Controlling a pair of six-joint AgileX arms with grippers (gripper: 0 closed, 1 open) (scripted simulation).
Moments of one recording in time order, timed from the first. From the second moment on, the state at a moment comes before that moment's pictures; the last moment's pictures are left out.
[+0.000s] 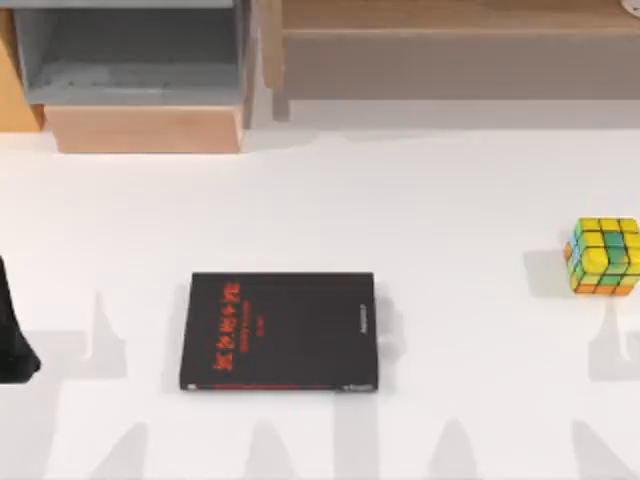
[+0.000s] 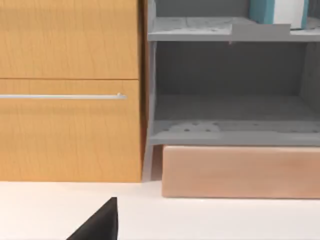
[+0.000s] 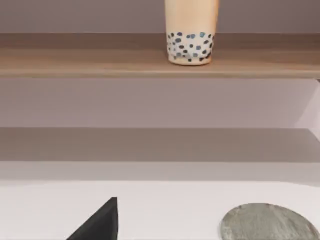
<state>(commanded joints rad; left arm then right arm) 0.00 0.00 0.00 0.00 0.00 0.00 0.00 0.00 0.00 0.00 0.00 0.00</state>
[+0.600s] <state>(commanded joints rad) 0.00 0.00 0.00 0.00 0.00 0.00 0.00 0.38 0.24 0.19 0.00 0.00</state>
